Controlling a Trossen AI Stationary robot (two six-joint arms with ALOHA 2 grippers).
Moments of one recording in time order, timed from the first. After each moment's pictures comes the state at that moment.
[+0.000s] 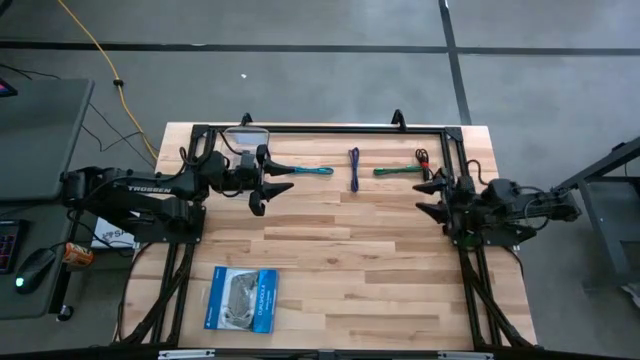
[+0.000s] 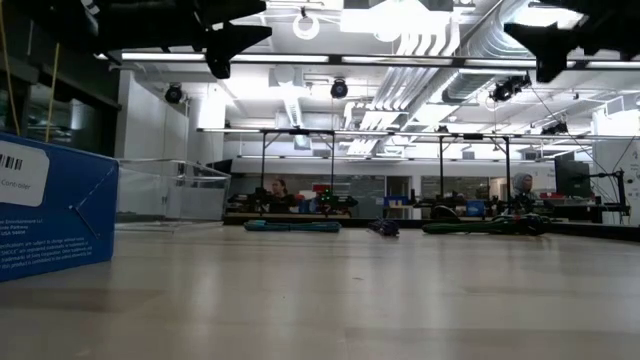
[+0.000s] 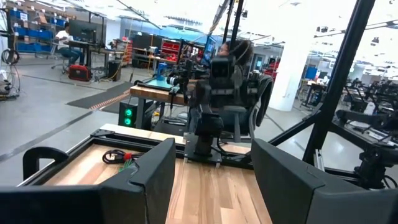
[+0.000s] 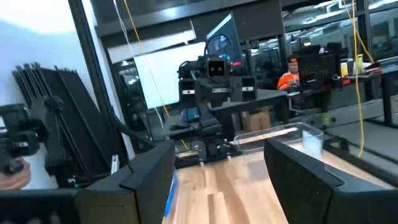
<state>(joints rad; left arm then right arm) 0.34 1.05 0.45 0.70 0.20 -0.18 0.12 0.06 0.19 0.08 0.16 0.16</state>
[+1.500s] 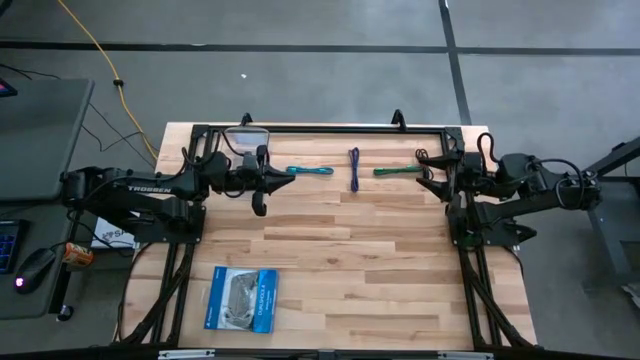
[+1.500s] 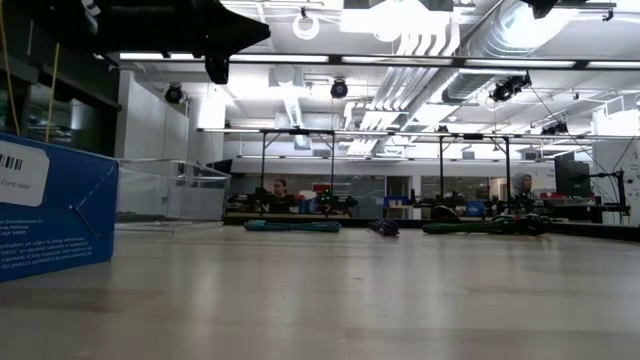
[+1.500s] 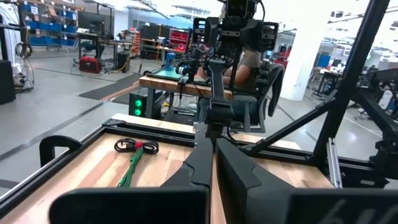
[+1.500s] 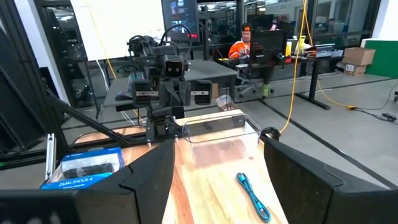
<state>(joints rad) 0.34 1.05 0.45 0.65 0.17 -0.15 0.12 0.46 0.74 -0.31 0.34 0.07</state>
